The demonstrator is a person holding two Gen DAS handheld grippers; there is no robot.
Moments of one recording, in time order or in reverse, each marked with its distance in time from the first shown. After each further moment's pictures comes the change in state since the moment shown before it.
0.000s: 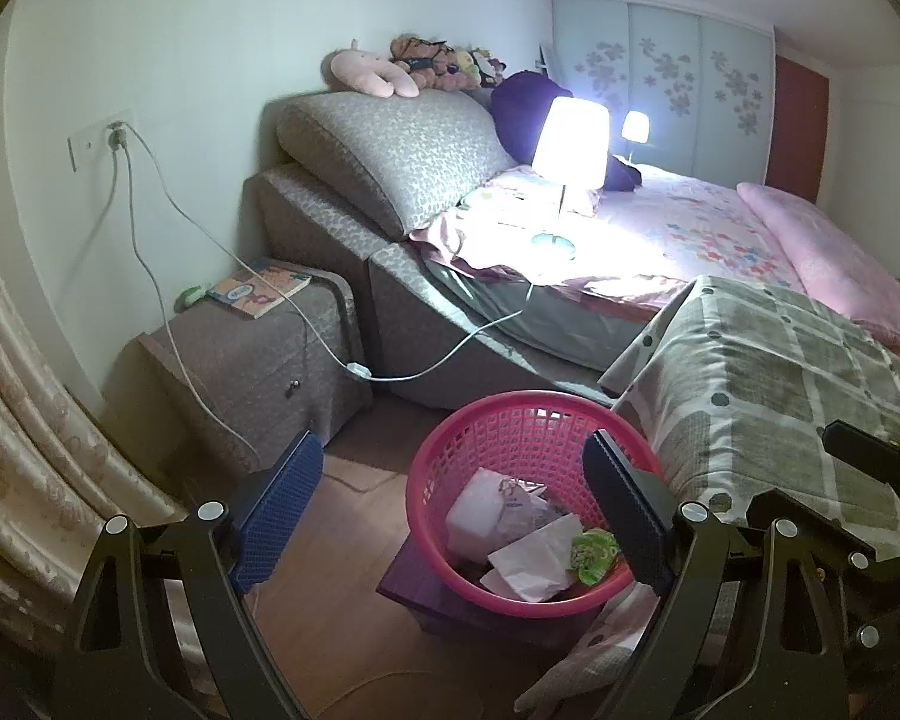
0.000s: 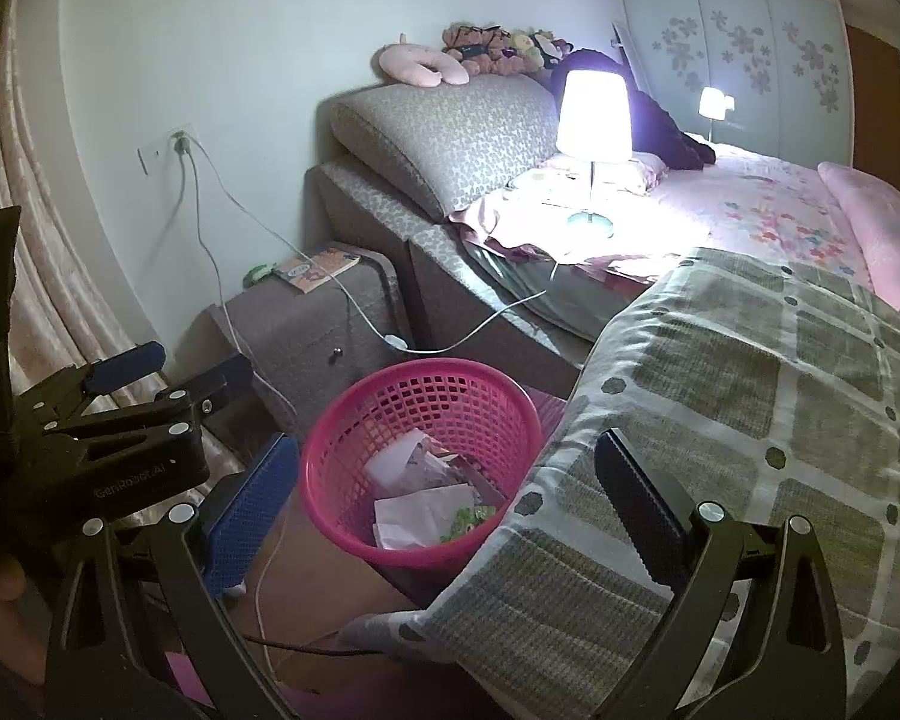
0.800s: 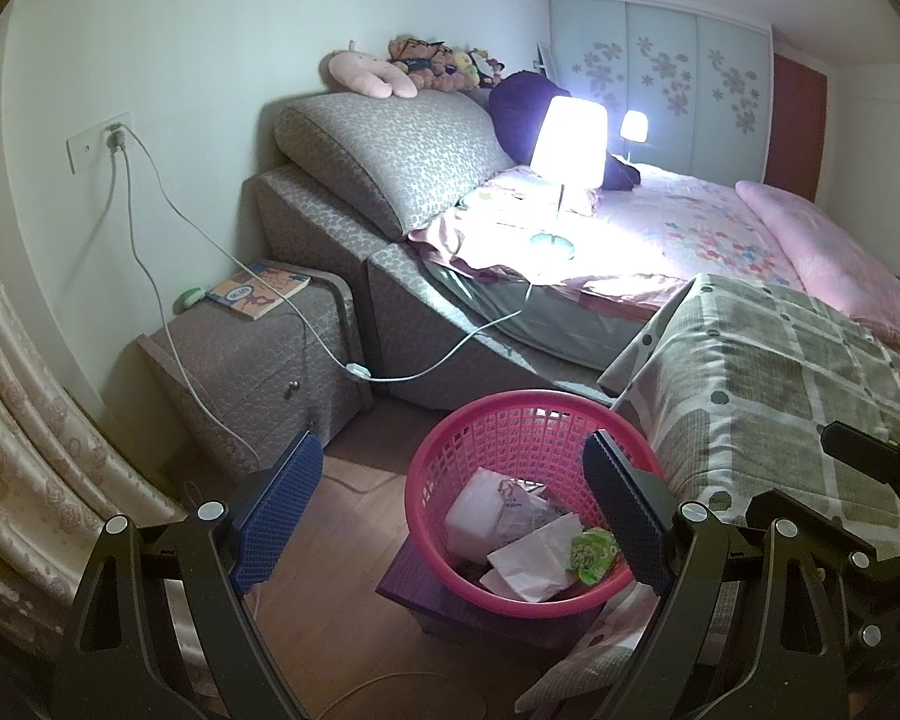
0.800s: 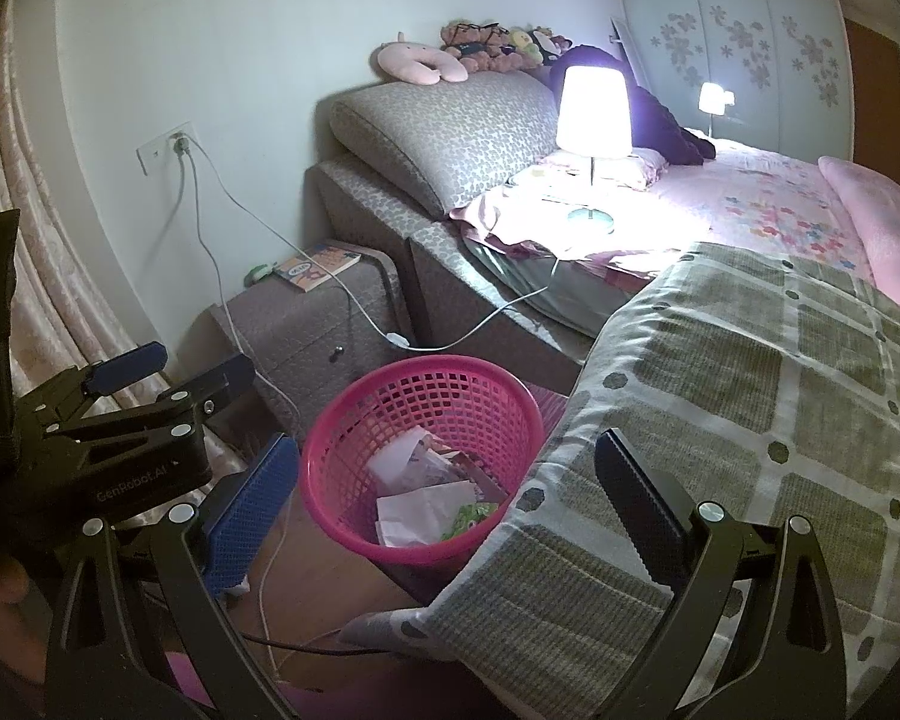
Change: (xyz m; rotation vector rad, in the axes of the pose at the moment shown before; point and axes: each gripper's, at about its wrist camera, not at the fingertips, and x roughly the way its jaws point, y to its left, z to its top) left arm 0.000 -0.001 0.000 -0.002 0.001 0.000; right arm -0.001 0.000 0.000 0.004 0.004 0.000
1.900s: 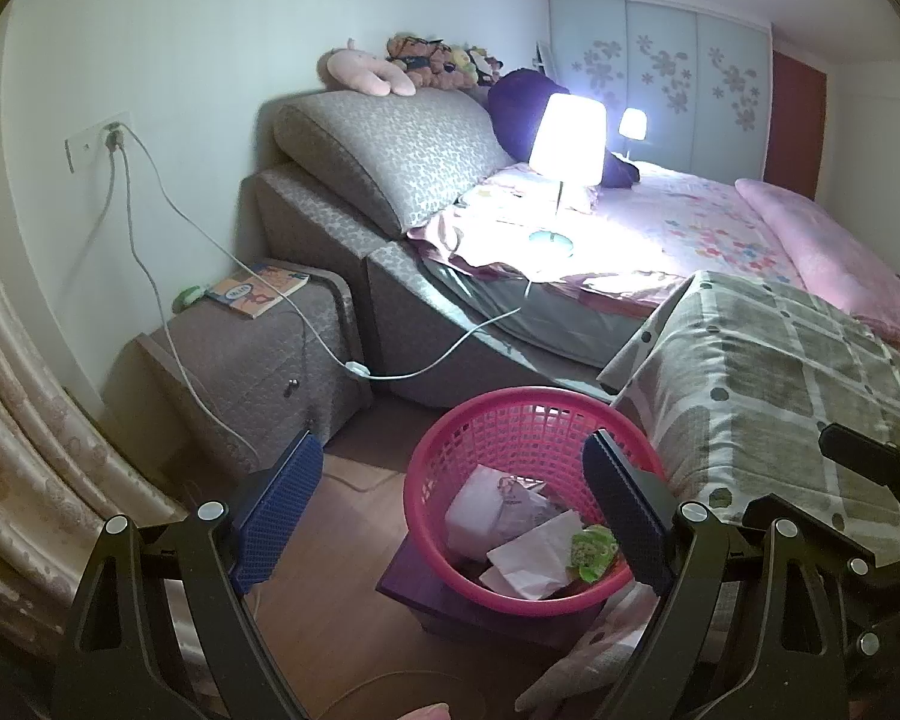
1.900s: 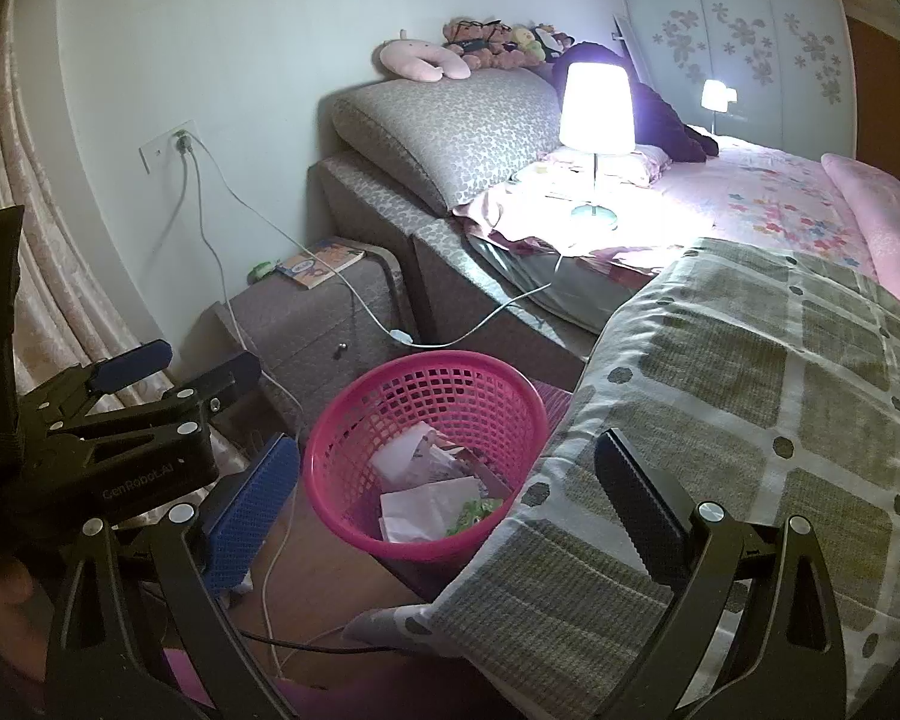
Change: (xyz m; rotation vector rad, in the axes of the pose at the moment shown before) left arm 0.002 -0.001 -0.001 0.008 0.002 -0.001; right arm 0.000 0.002 -0.002 0.001 0.005 0.002
